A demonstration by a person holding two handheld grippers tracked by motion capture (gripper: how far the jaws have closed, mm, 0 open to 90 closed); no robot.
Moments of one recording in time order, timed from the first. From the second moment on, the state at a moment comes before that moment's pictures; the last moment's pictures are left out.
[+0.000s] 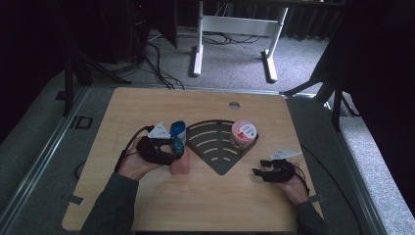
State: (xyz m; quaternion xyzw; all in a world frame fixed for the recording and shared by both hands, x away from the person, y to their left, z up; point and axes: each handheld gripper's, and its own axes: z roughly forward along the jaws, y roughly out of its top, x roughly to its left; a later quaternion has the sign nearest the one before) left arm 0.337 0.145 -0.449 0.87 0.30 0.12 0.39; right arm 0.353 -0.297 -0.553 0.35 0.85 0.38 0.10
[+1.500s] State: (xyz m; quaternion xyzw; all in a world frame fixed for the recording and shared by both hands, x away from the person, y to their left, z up) left arm 0.353 0.123 -0.457 0.87 0.29 0.12 0.38; right arm 0.353 -0.299 -0.553 0.35 0.85 0.38 0.10
